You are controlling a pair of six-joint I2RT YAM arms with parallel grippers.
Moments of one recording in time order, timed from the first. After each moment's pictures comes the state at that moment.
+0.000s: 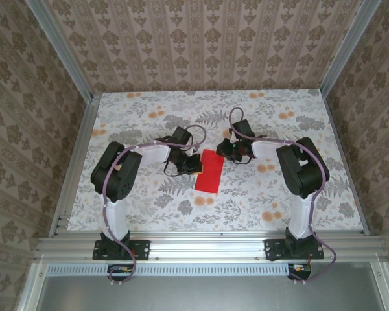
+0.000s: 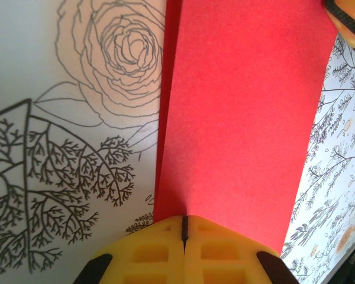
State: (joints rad) left arm -0.61 1.96 1.16 -0.40 0.54 -0.57; right arm 0.35 1.96 1.12 -0.12 -0.37 0.73
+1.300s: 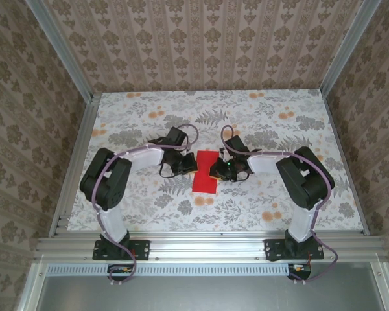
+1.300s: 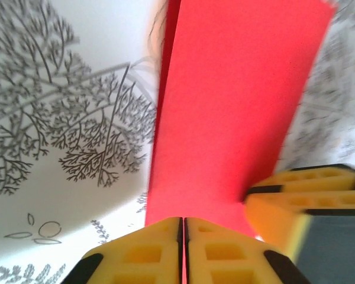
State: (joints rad) left arm -0.59 1.81 1.08 -0.39 0.45 -0.70; right arm 0.50 1.84 0.93 -0.16 -0.48 0.77
